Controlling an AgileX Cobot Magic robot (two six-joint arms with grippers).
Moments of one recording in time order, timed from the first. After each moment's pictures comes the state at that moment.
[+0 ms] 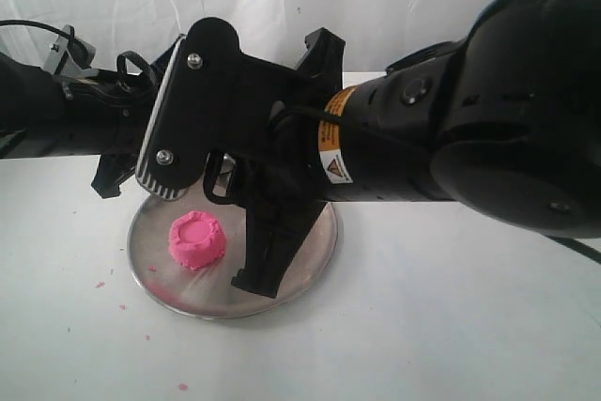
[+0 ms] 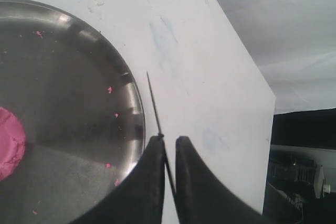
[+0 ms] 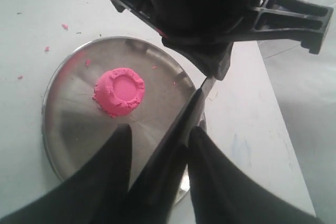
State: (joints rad) left arm -0.43 1.45 -0.88 -0.83 0.04 -0.39; right arm 1.01 1.38 -1.04 -0.42 0.41 -0.19
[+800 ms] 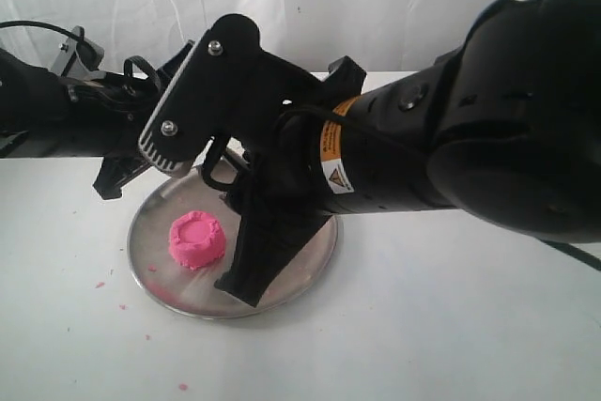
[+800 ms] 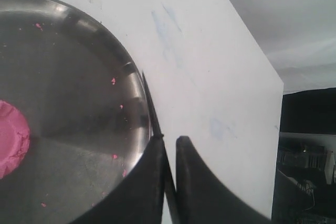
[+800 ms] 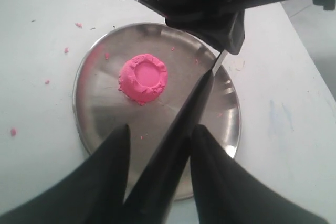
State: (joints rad) left arm -0.43 1.46 -0.89 -0.79 0.08 -0.39; right arm 1.01 1.38 -1.04 -0.38 0.48 0.01
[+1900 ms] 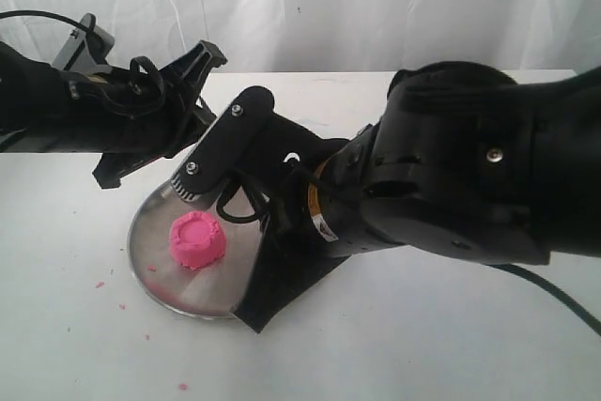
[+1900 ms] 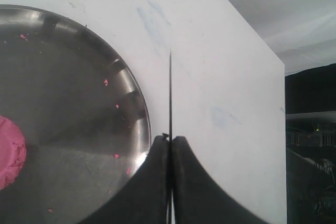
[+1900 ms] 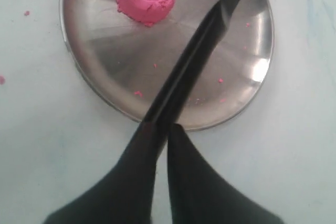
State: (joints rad) left arm -0.44 1.45 -0.90 -0.73 0.10 -0.34; right arm 1.02 1.48 -1.02 -0.48 0.62 0.28
